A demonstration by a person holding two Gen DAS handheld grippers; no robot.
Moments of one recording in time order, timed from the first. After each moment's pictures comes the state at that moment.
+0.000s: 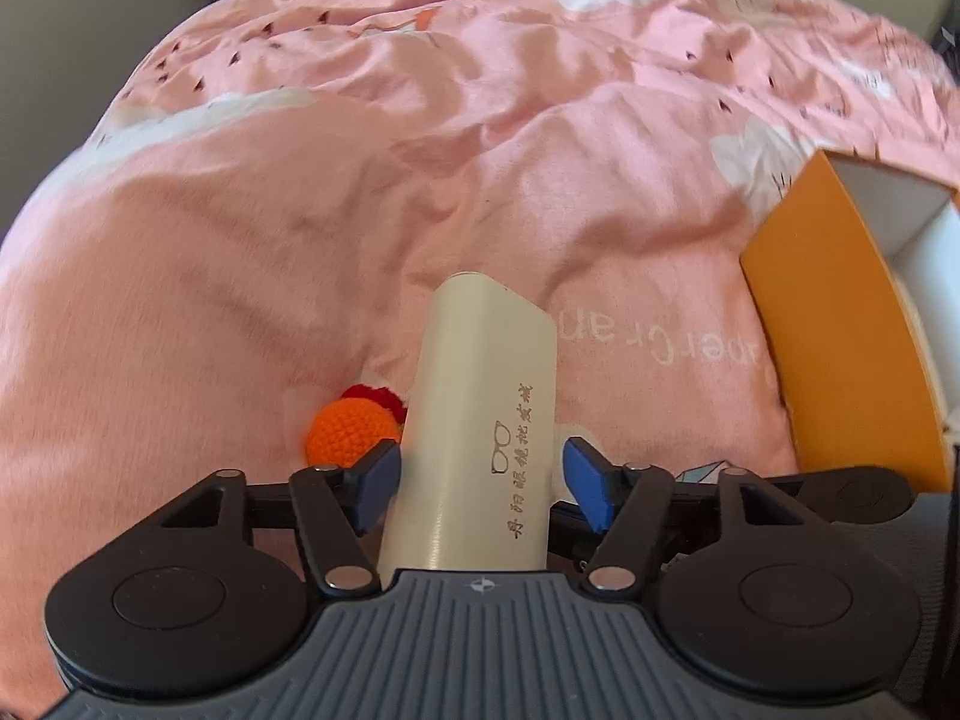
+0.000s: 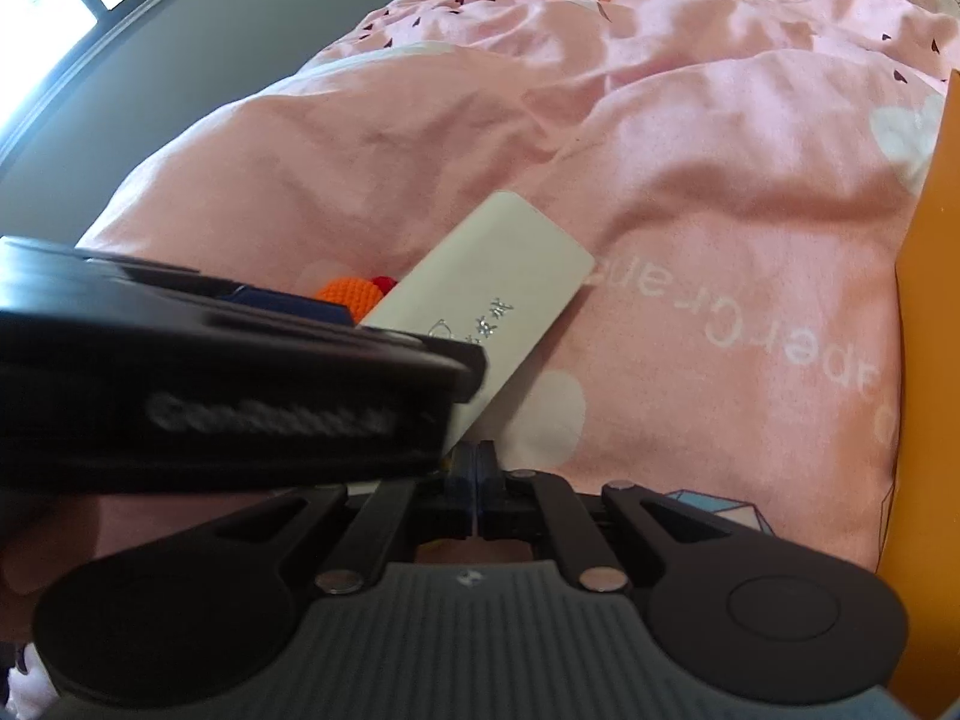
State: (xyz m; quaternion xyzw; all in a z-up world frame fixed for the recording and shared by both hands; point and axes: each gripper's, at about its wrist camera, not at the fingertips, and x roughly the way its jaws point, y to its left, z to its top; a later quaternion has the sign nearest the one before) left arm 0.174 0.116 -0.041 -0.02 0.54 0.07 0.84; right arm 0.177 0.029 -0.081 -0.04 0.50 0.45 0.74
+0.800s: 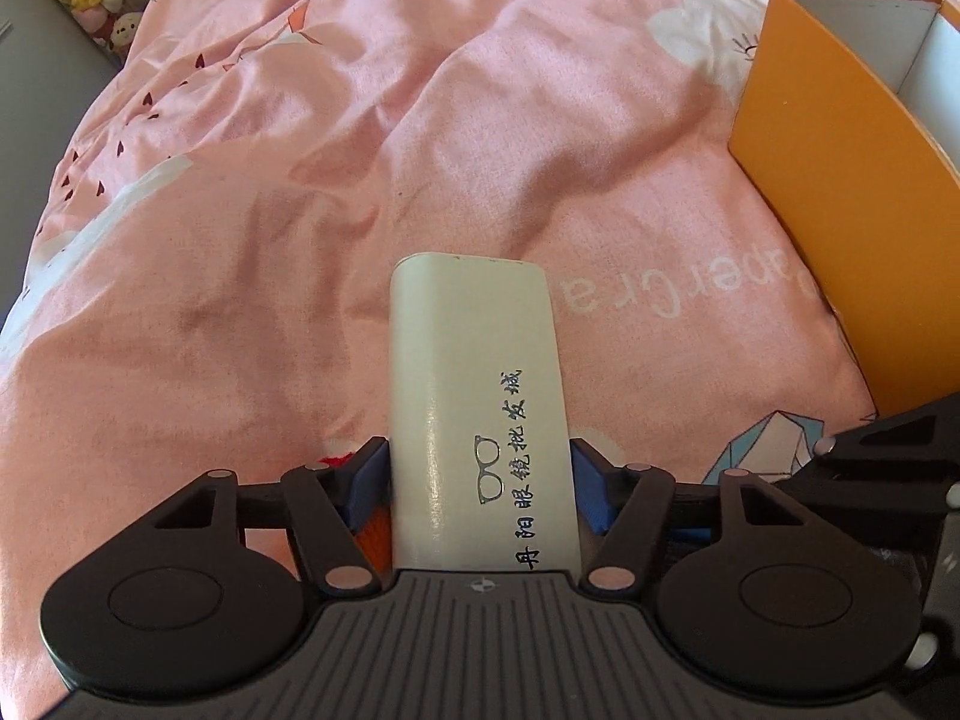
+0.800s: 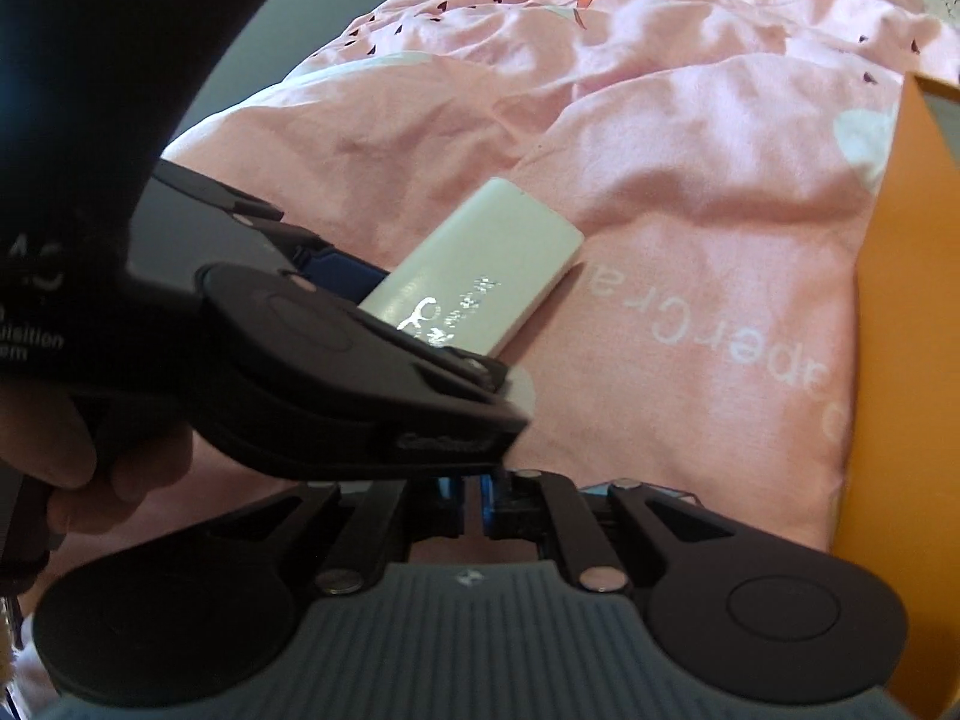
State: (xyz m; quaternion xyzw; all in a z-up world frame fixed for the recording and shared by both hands) left arm 0.207 0.088 -0.069 0.12 0.58 0.02 0.80; right arm 0.189 0.015 -0.070 -0.06 0.50 0.44 0.75
